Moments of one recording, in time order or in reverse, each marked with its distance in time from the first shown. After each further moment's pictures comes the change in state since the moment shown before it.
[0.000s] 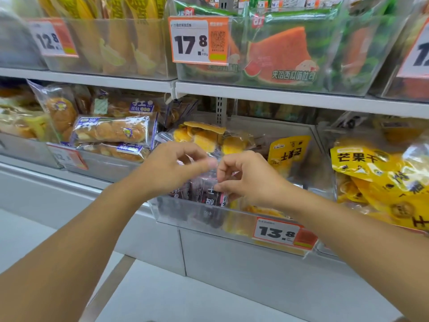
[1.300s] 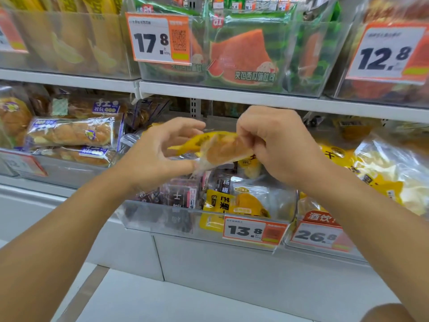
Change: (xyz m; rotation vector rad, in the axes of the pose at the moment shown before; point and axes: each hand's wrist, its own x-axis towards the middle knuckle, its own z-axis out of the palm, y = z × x) left_hand 0.012 0.043 0.013 -0.127 -0.040 0.143; right_hand -0.034 -0.028 -0.089 -0.629 0.339 -0.448
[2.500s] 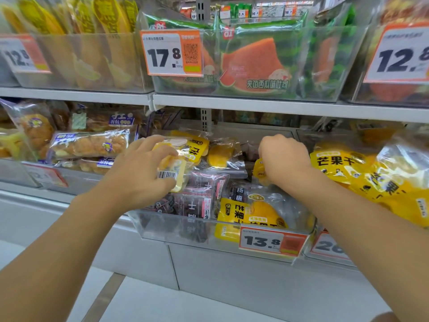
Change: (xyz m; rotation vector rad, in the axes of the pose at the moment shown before) left_hand -0.011 -0.030 -0.033 0.743 -0.009 -0.233; right_hand 0.011 0.026 0.047 -0.554 -0.402 0.625
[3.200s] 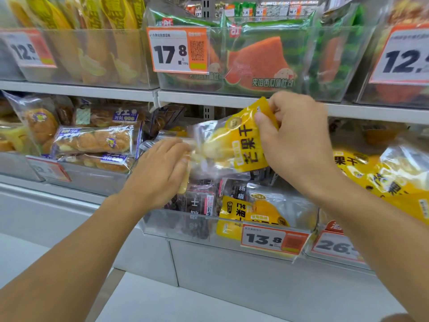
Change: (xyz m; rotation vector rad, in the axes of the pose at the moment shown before) left_hand 0.016 -0.007 0.047 -0.125 0.245 0.190; right_hand -0.033 -0.020 -0.052 0.636 0.511 -0.008
